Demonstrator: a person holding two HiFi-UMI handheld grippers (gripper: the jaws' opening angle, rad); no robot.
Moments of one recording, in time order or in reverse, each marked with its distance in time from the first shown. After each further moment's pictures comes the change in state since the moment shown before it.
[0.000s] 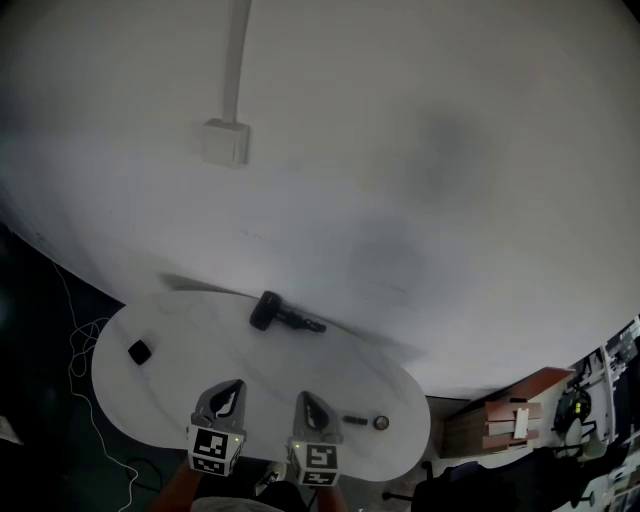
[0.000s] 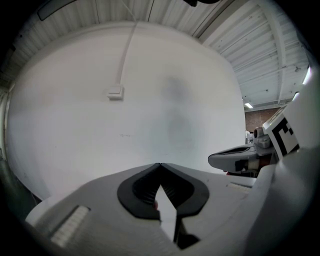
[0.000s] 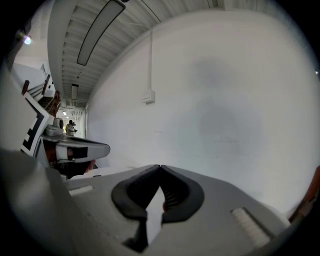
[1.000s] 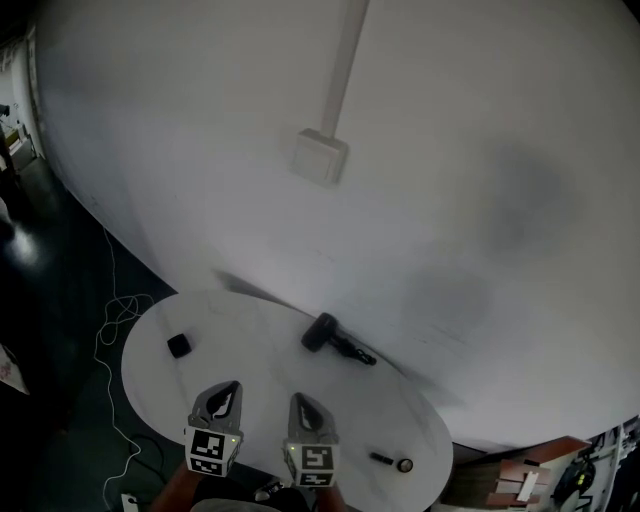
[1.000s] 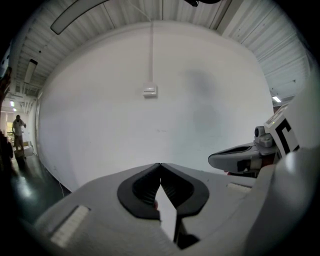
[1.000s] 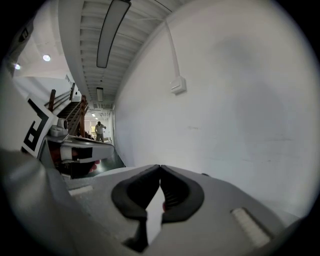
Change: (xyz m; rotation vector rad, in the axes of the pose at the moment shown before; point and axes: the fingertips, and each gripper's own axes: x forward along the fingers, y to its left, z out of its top) left arm -0.029 0.109 -0.024 -0.057 0.034 0.292; right arm 0.088 0.100 0.006 -0.066 0.023 0.324
